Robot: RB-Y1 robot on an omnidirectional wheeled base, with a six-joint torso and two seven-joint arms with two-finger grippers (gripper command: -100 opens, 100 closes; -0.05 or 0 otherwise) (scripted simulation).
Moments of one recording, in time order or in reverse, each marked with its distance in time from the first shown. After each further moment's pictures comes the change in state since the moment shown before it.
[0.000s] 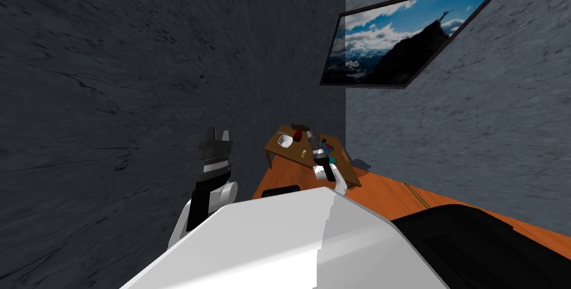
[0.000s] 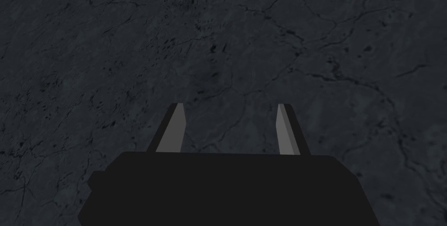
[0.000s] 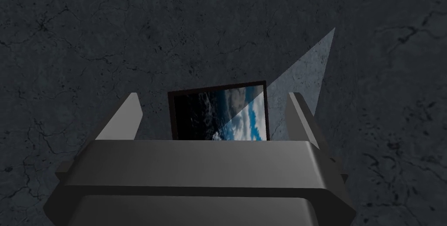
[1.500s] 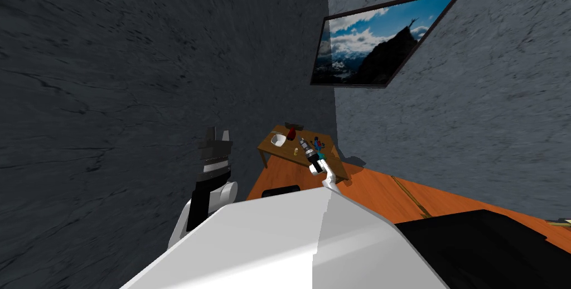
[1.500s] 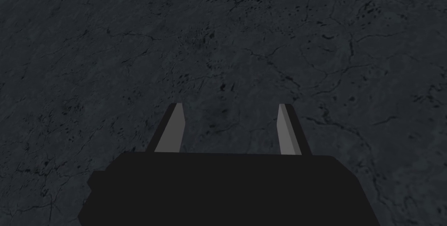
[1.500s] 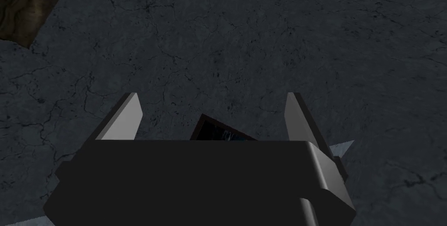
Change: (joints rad) left arm 0.000 0.000 0.000 0.000 0.000 0.000 0.000; right arm -0.188 -0.048 0.005 0.407 0.372 0.055 0.097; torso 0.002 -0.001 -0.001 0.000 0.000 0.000
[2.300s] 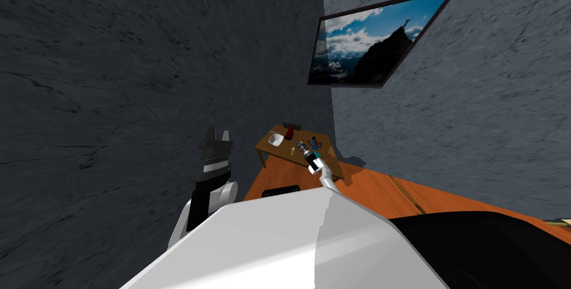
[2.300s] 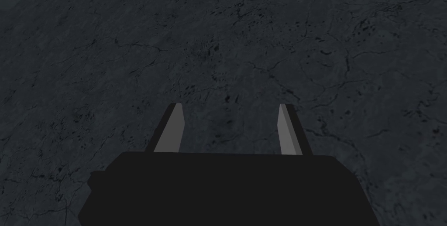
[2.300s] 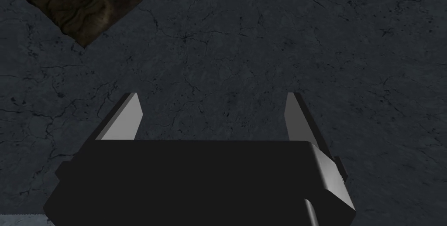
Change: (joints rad) left arm 0.000 0.000 0.000 0.000 0.000 0.000 0.000; right arm -0.101 -0.009 0.000 0.225 0.213 0.024 0.065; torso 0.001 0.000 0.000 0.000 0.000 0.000
